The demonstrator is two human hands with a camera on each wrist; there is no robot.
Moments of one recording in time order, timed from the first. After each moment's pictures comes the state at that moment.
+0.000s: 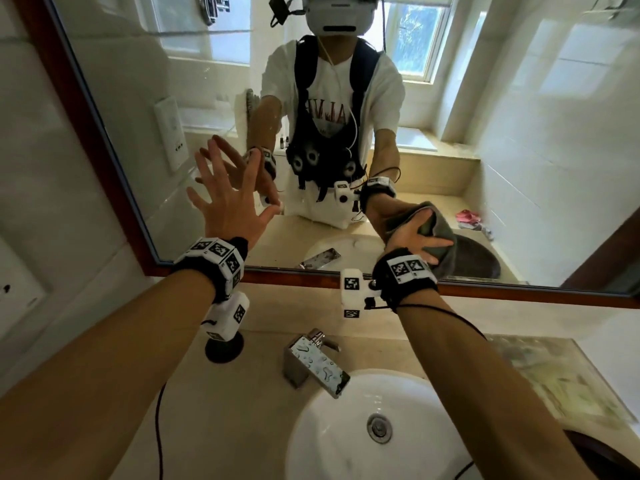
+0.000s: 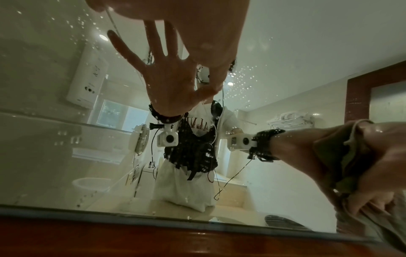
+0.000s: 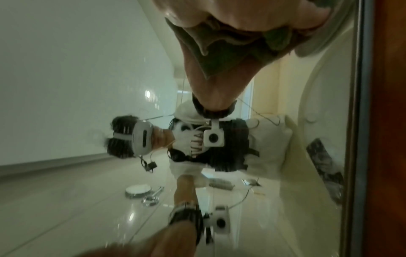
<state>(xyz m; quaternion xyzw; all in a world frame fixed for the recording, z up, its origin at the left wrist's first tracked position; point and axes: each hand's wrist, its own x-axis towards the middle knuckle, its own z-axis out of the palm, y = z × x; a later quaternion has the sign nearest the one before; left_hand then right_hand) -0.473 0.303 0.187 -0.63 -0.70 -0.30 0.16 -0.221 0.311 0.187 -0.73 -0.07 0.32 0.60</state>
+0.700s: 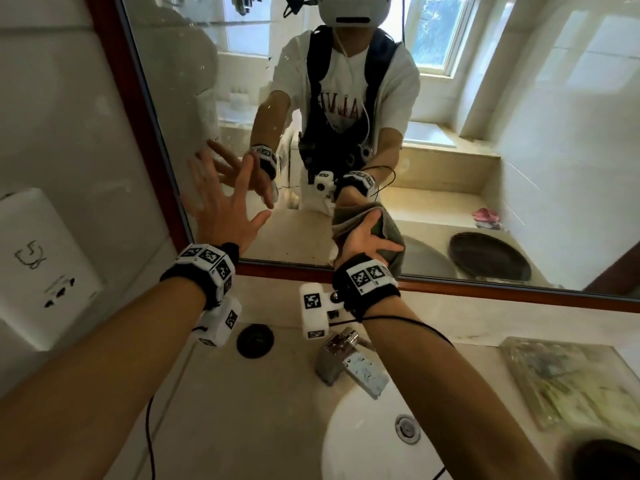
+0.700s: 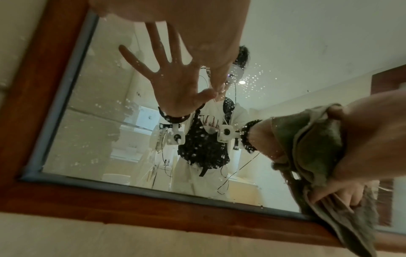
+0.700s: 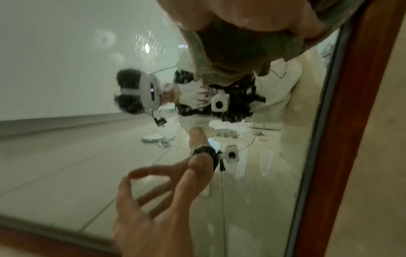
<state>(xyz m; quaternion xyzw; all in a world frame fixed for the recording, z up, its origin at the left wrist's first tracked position) -0.562 0.297 0.166 -0.61 -0.71 -0.30 0.16 -0.361 0.300 0.171 -0.71 -0.14 0.44 0.53</state>
